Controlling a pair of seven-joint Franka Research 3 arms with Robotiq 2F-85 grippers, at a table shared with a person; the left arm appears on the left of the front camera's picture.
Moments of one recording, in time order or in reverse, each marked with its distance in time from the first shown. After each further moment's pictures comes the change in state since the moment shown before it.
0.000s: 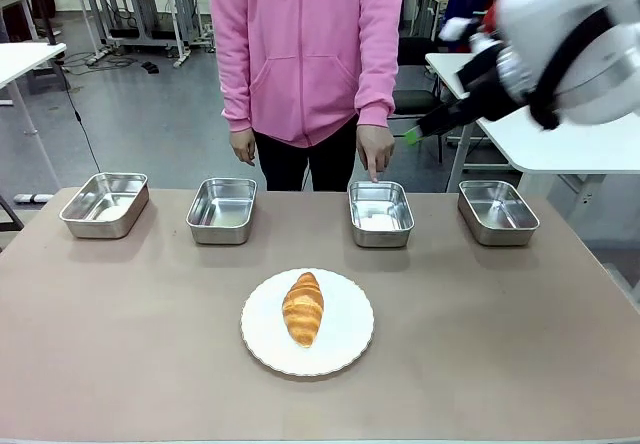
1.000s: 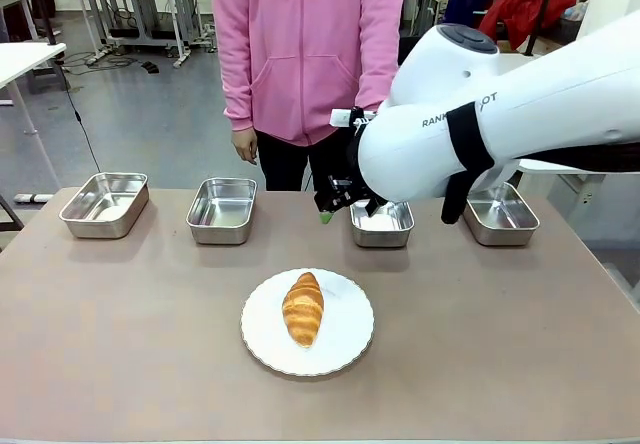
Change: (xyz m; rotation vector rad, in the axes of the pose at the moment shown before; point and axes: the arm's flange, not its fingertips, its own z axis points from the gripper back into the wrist) left arm 0.000 0.000 0.001 0.002 0.000 0.001; right arm -0.028 0.122 -0.108 -0.137 0.288 -0.226
